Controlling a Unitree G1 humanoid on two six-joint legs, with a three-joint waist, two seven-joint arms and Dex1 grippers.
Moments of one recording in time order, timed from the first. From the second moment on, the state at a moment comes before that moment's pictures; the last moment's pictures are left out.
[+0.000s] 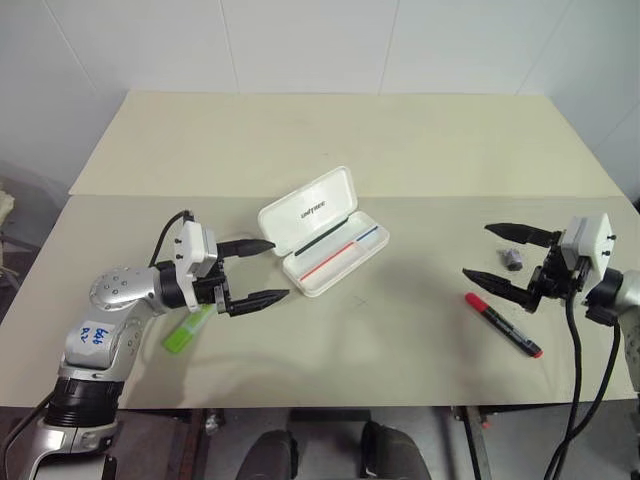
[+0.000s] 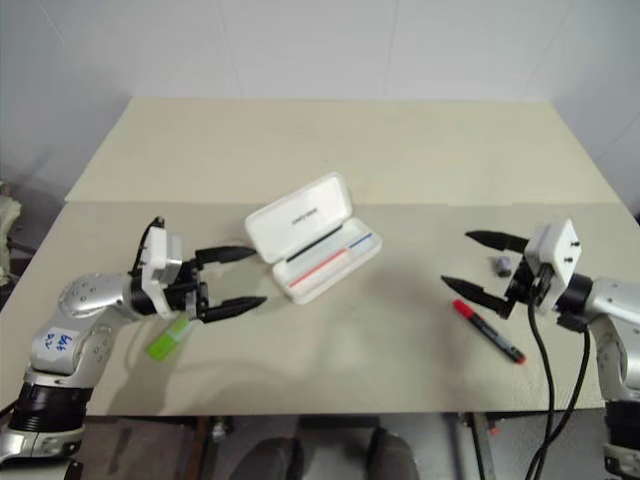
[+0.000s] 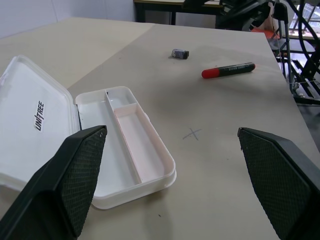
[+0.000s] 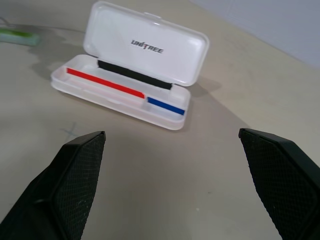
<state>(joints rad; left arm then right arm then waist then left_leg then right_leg) -0.32 0.65 0.08 -0.14 -0.52 0.28 -1.05 -0.21 -0.82 -0.32 0.00 0.52 0.12 1.17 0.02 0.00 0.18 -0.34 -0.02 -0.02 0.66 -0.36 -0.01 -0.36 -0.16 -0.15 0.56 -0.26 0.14</state>
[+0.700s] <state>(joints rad) -0.42 0.58 -0.02 -0.08 -0.43 0.29 -1.00 -0.27 -0.79 -0.27 -0.08 0.54 0.17 1.16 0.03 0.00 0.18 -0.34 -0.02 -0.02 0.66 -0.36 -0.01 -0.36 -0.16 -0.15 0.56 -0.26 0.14</state>
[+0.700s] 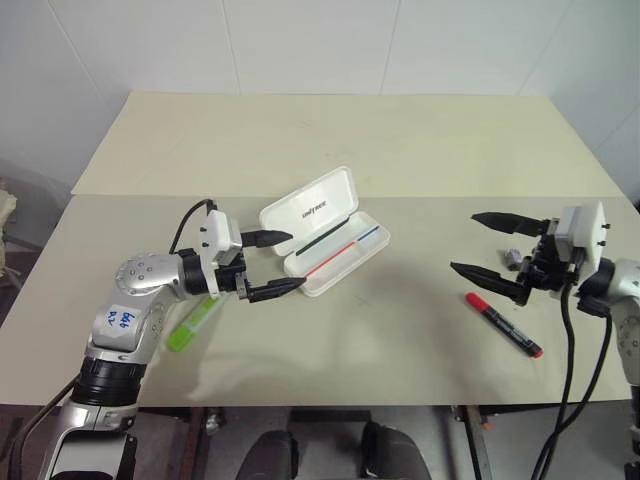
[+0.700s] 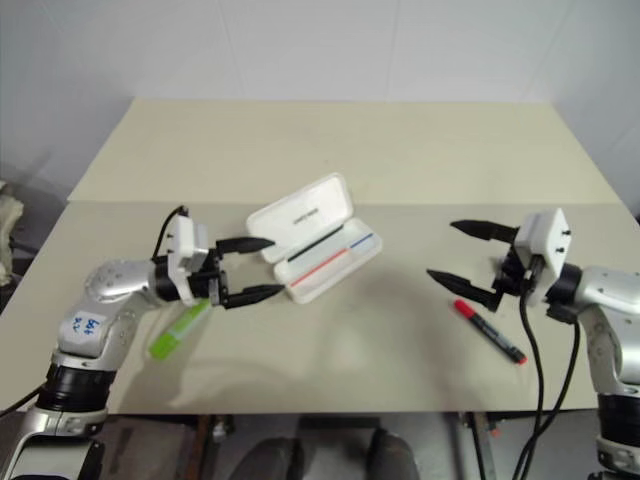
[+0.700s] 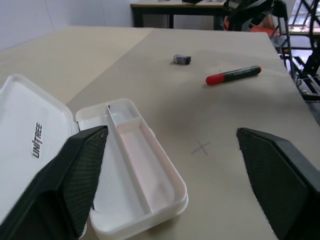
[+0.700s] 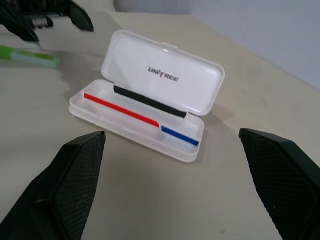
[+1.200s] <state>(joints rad) -0.54 0.45 -0.22 0.02 -0.21 0.37 -0.86 -0.36 -0.79 -0.20 -0.08 0.56 0.22 1.24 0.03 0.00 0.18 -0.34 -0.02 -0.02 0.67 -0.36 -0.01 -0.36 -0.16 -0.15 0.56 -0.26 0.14</state>
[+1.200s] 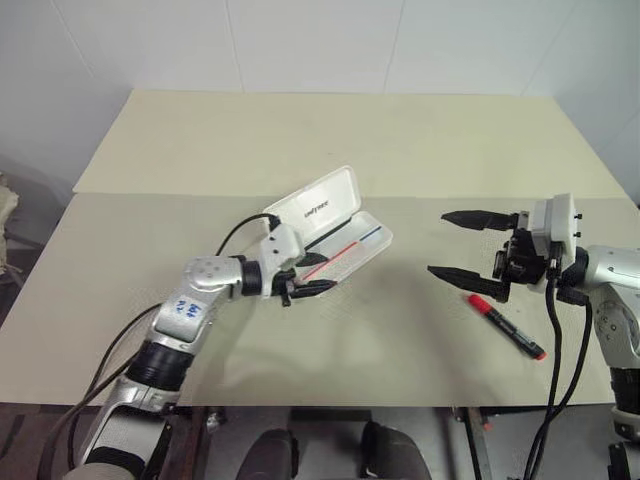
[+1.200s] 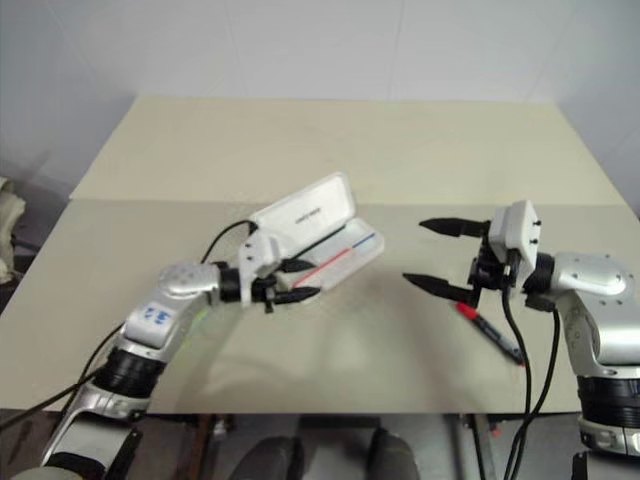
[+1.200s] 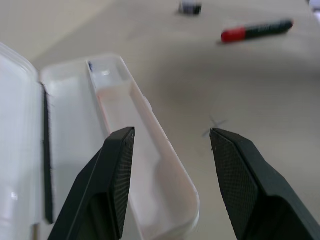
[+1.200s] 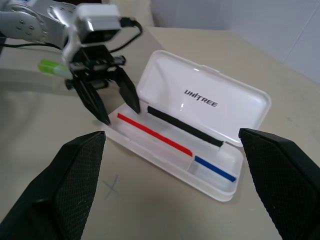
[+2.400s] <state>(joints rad) -0.69 0.57 -0.45 -0.10 -0.06 0.76 -0.96 -0.42 -0.77 -0.16 -0.19 0.59 0.25 1.21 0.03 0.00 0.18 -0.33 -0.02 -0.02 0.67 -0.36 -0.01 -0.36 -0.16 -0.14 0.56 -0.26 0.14</state>
